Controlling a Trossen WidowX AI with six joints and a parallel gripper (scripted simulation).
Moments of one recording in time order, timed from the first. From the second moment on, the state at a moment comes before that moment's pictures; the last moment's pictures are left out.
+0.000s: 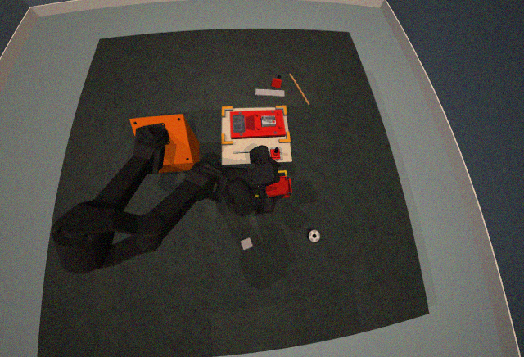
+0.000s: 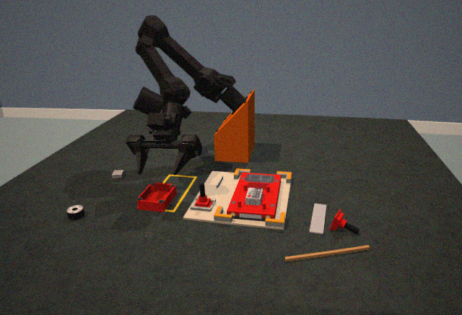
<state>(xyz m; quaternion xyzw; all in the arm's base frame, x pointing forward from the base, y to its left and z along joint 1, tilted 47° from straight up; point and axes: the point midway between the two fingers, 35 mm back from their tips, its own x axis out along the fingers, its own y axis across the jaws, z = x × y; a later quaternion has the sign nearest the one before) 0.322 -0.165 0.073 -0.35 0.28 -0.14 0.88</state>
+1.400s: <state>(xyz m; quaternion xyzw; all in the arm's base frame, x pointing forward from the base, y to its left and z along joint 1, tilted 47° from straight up) 0.316 -0.180 0.071 -0.37 0.24 -0.15 0.88</state>
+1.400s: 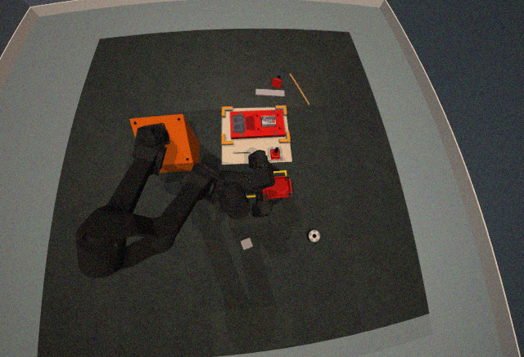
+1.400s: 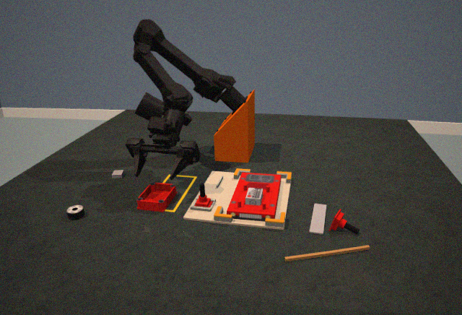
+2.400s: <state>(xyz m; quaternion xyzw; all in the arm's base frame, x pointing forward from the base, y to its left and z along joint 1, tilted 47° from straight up) 0.315 -0.197 0.056 -0.38 0.24 -0.15 0.88</state>
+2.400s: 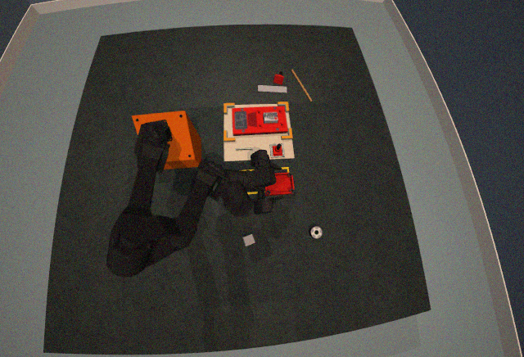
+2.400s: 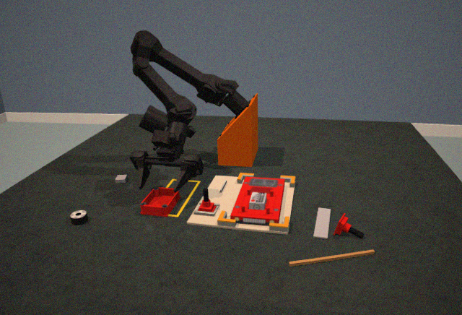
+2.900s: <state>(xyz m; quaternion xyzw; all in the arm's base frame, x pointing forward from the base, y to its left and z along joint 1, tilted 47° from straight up) 0.313 -0.205 0.049 -0.38 0.24 -0.15 0.88</state>
